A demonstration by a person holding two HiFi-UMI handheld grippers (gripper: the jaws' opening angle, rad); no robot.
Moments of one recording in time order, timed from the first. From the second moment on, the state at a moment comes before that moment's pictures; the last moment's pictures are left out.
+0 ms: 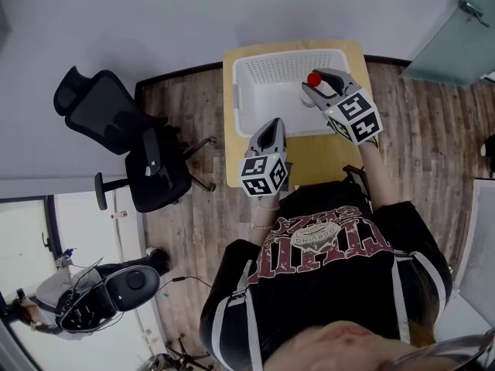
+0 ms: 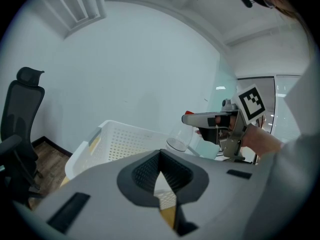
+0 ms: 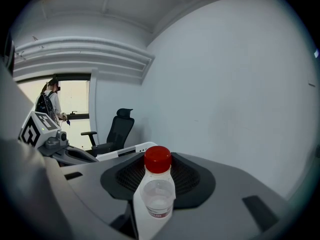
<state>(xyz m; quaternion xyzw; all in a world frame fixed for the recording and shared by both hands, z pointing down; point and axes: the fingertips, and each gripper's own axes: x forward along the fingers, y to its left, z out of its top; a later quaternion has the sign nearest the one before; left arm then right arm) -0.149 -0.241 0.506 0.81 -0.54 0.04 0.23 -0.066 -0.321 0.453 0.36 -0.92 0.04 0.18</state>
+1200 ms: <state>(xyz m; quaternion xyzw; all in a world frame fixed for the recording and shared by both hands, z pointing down) -0.071 -0.178 0.489 0.80 -0.55 0.03 0.23 0.004 -0.248 0.389 0.33 -0.93 0.00 0.15</state>
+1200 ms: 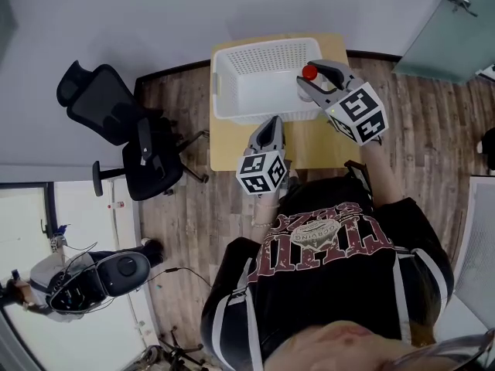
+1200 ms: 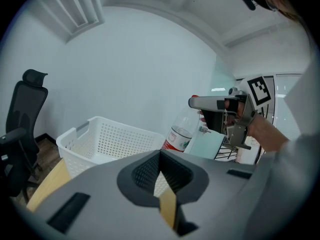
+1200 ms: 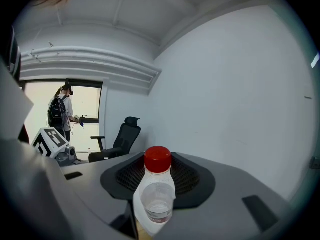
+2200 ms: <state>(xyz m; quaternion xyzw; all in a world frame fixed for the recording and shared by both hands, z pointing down) -0.016 -0.135 0.499 0.82 -0.51 0.05 0.24 0.065 -0.192 0.352 0.36 -0.92 -0.02 0.11</state>
